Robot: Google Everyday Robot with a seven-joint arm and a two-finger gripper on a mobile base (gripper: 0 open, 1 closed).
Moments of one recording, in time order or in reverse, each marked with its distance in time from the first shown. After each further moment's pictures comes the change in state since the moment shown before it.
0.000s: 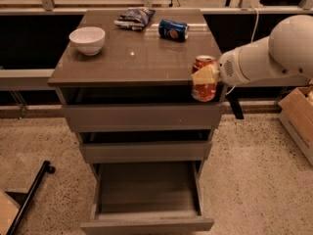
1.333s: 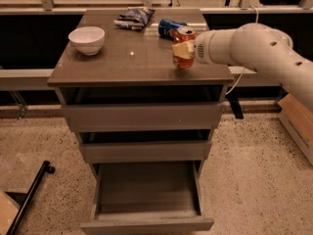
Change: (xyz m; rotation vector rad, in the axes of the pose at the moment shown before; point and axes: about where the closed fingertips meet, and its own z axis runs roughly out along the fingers) arm -0.103 -0.014 0.060 0.071 -0.318 -0.120
